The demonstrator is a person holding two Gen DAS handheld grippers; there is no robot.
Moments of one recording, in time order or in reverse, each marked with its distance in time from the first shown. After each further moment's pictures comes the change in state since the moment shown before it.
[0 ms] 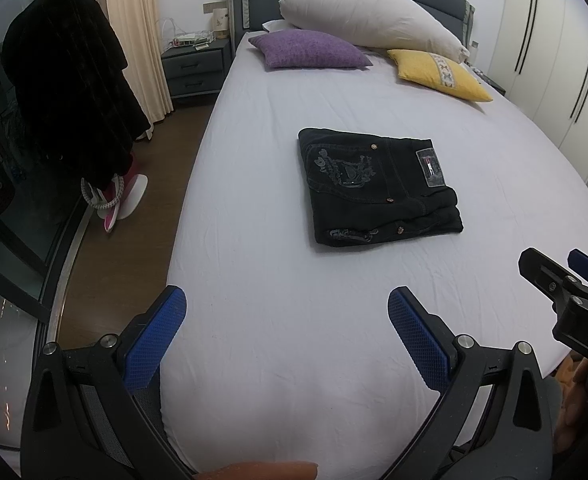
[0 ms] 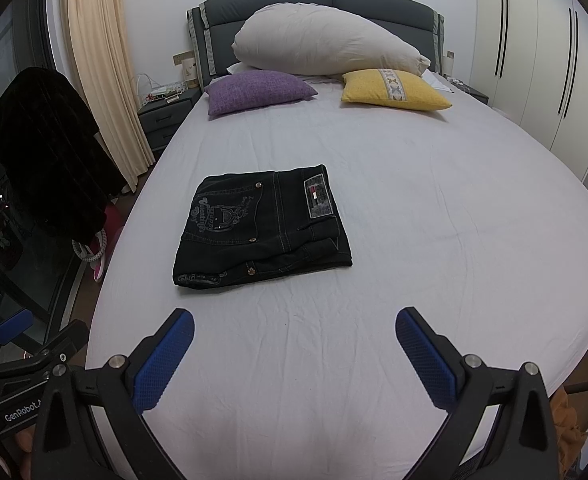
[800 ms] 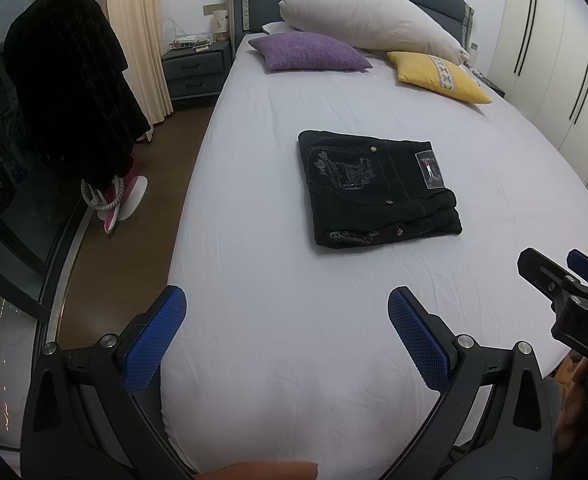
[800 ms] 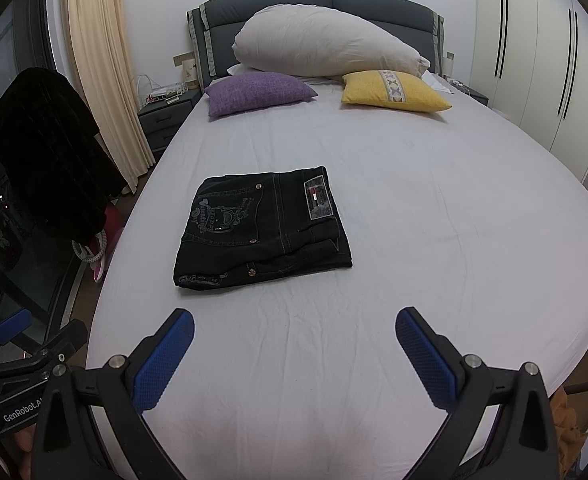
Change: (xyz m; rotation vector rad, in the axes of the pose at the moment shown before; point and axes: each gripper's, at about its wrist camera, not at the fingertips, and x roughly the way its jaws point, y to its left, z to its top) left arm -0.004 0.000 0.002 -0.001 -0.007 0.001; right arm 0.000 0.001 0.000 0.000 -0.002 -0.001
